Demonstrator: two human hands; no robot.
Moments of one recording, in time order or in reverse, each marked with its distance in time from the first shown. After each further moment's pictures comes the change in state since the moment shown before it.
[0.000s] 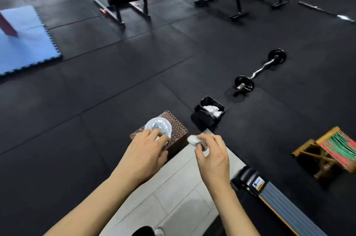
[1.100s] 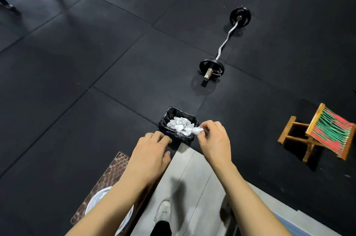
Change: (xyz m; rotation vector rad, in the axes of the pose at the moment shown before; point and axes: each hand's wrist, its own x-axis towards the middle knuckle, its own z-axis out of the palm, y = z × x) left_hand 0.553 -0.030 0.202 -0.141 -0.302 0.163; right_hand 0.456 0.319 0.116 -0.277 -0.043 0.437
